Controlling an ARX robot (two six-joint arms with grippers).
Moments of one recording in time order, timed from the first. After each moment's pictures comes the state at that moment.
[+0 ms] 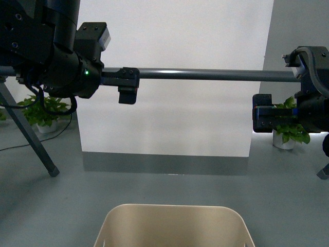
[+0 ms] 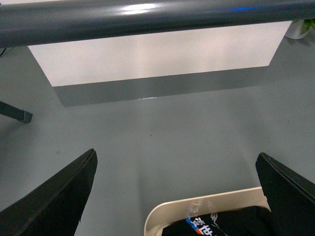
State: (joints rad) left arm -0.21 1.92 1.44 0.18 -0.08 0.04; right arm 0.12 1.77 1.08 0.37 0.12 0.05
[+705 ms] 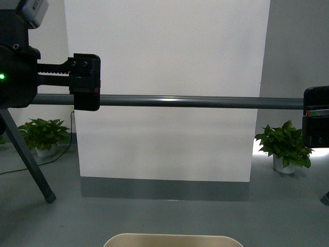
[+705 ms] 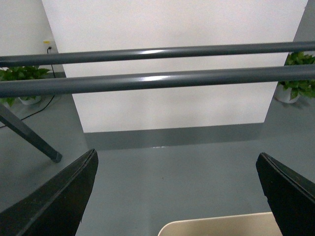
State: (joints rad) left arm -0.24 1.43 0.87 0.58 -0.18 0.07; right arm 0.28 1.28 0.60 0.72 0.46 -0.11
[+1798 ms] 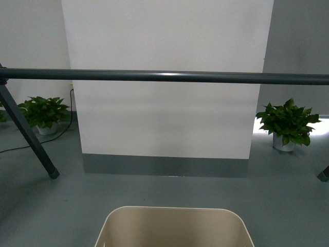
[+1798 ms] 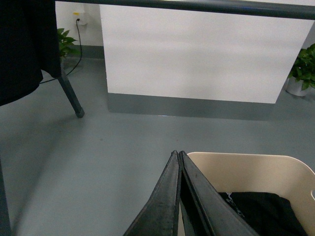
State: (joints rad) left arm 0.00 0.80 0.12 0.68 0.00 0.00; right arm 0.00 0.71 0.08 0.62 0.01 -0.01
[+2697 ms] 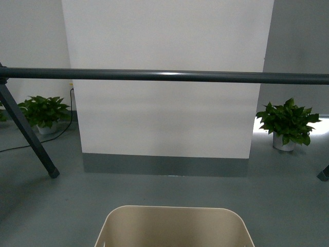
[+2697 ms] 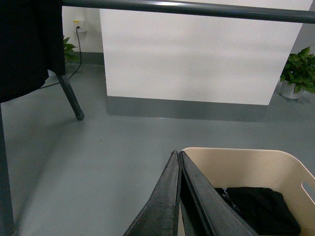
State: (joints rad) left arm 0.00 0.35 0.02 0.36 0.00 0.00; right arm 0.00 0.30 0.01 0.30 0.00 -0.01
